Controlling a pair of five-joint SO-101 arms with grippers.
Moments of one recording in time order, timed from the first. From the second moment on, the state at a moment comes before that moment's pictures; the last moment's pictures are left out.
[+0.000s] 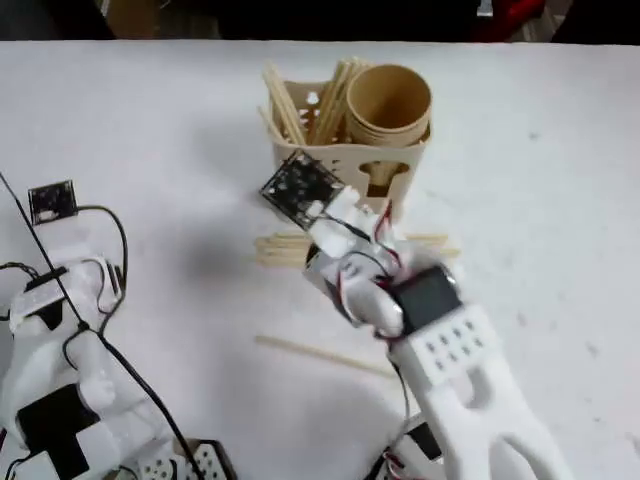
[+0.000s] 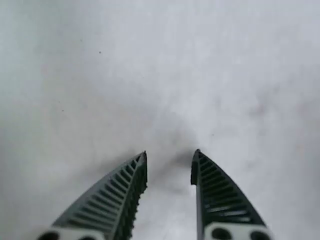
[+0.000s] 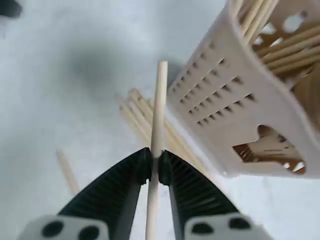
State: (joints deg) left arm -36.4 -11.5 57.0 31.8 -7.0; right arm -31.5 -43.5 28.6 68.8 25.0
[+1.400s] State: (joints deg) left arm -36.4 -11.5 57.0 31.8 -6.9; right arm -29.1 -1.4 -30.1 44.7 13.8
